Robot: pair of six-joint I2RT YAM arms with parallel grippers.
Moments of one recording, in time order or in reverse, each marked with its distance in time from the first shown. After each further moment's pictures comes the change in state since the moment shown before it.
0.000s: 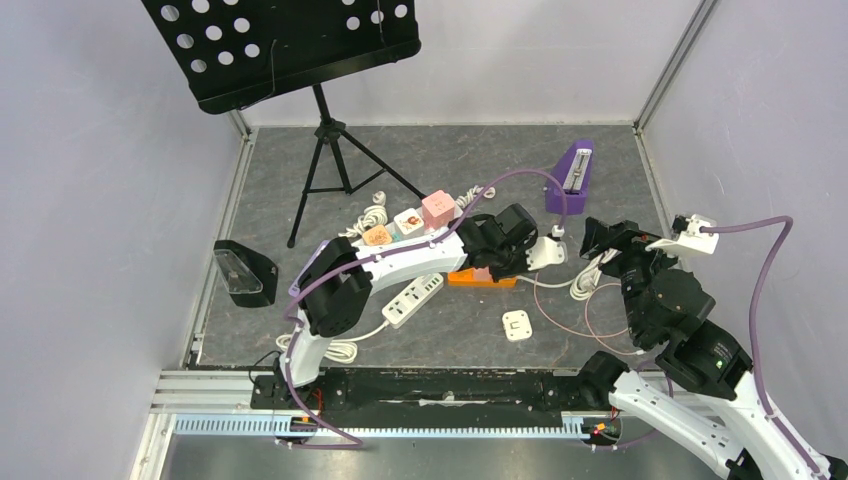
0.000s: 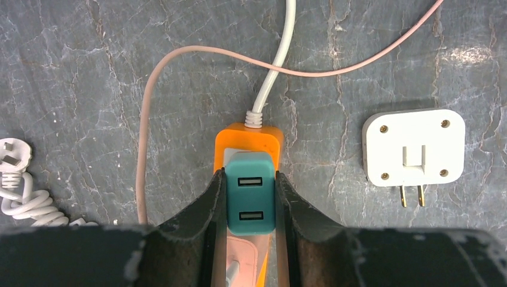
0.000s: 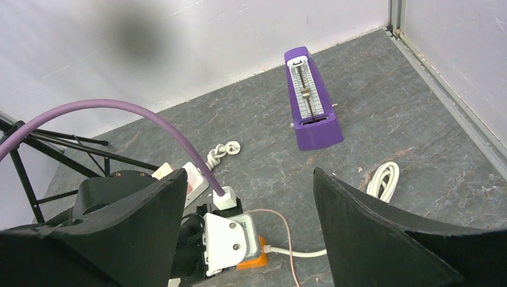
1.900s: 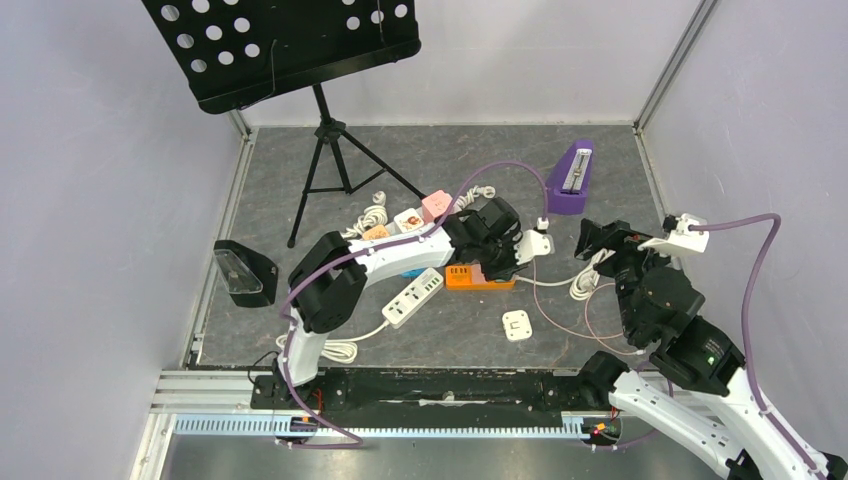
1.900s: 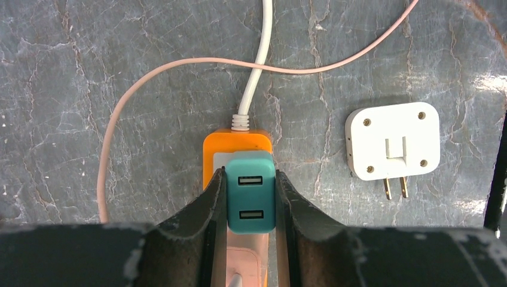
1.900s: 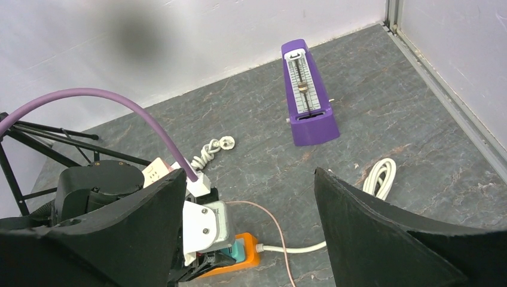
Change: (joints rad) left arm 0.073 -0.032 -0.112 0.101 0.175 -0.033; right arm 0.000 0.008 -0.029 0.010 0.004 -0.003
